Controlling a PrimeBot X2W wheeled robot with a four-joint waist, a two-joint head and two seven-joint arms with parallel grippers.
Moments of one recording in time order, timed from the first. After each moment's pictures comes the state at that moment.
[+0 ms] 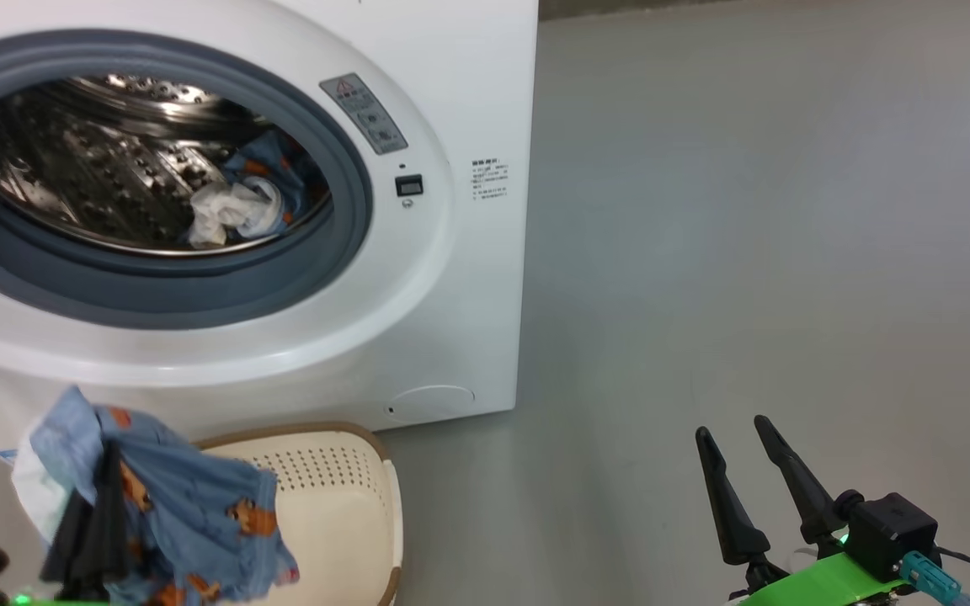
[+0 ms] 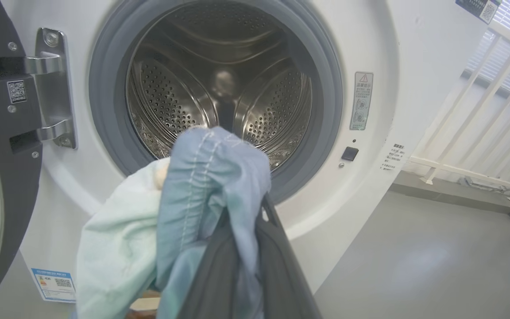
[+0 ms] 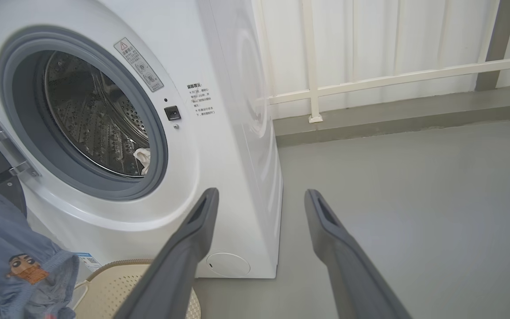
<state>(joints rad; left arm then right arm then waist) 0.08 0.20 0.01 0.00 -0.56 -0.13 -0.26 0.01 -0.05 0.09 0.10 0.26 0.13 -0.26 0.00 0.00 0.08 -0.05</state>
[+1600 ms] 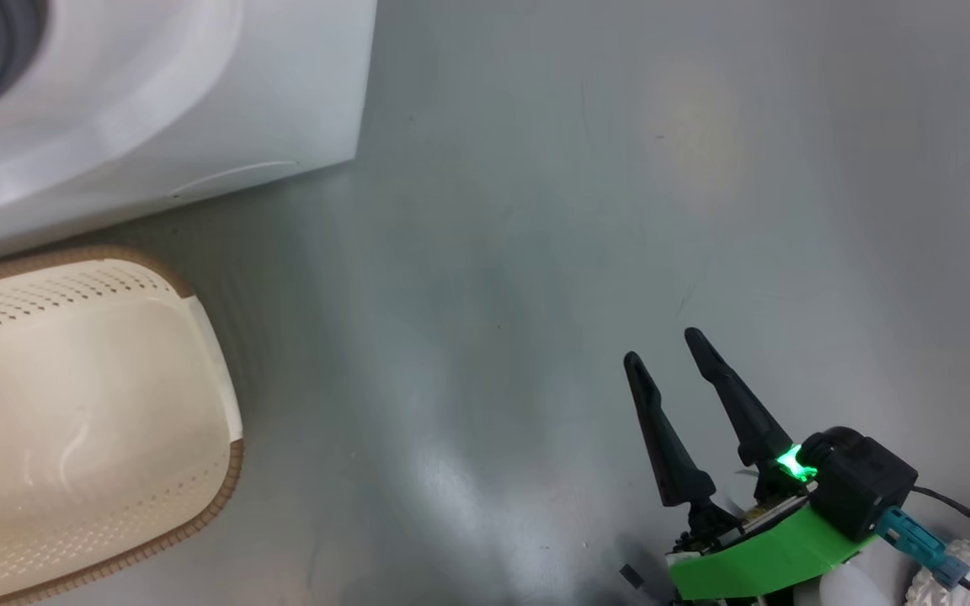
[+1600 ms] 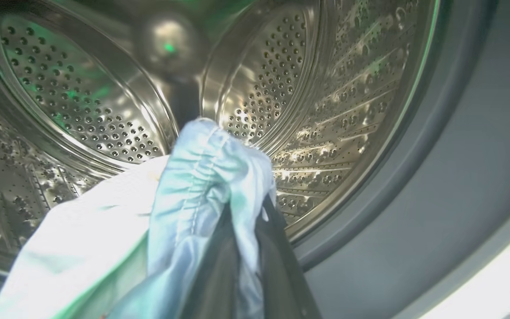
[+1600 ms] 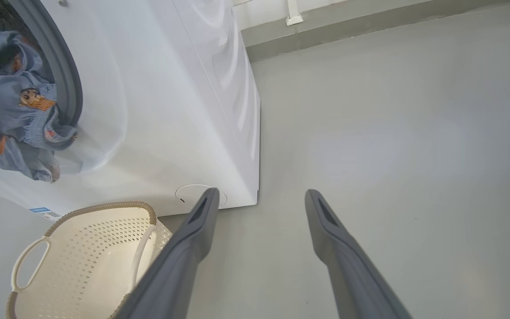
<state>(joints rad) -0.66 0.60 -0.04 0.18 -0.71 -0.13 -0.26 -0.09 -0.05 0.23 -0.07 0.31 0.13 -0.26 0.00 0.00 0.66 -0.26</state>
